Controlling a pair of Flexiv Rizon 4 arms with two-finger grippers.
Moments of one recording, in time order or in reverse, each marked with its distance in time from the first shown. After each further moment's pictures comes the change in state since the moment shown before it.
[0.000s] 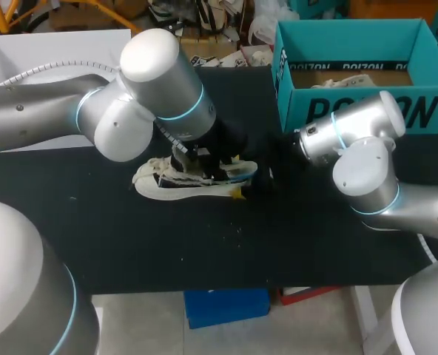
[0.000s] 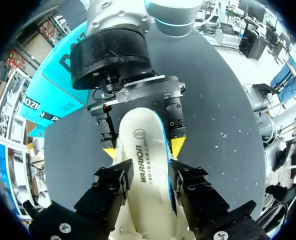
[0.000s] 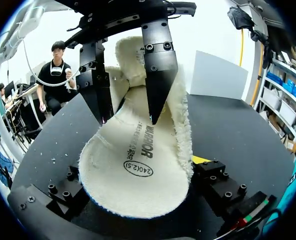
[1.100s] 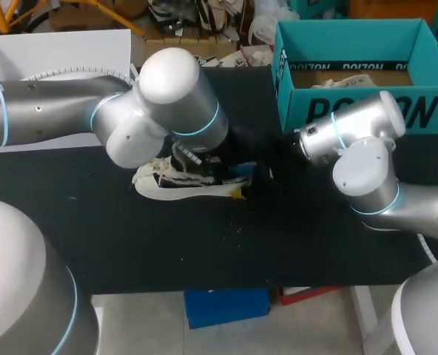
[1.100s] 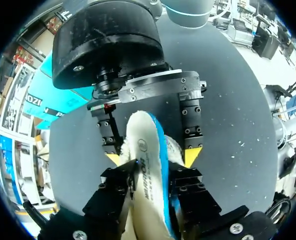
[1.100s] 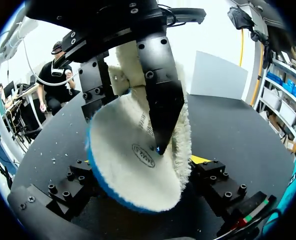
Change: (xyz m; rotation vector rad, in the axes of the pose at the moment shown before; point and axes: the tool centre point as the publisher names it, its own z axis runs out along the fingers) left arm -0.007 -0.006 0.022 -0.049 -0.080 -0.040; right arm 0.000 0.000 0.000 0.000 0.000 0.000
